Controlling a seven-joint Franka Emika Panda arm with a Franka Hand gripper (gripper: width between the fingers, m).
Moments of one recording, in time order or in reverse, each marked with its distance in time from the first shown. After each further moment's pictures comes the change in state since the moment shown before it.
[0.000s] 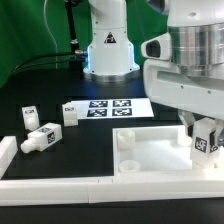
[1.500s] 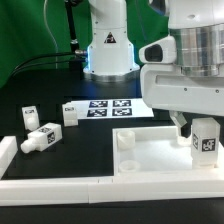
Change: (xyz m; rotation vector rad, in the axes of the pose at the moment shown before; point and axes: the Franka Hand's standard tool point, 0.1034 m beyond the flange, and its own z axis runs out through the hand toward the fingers) arm -0.007 -0.001 0.002 0.008 0.009 -0.570
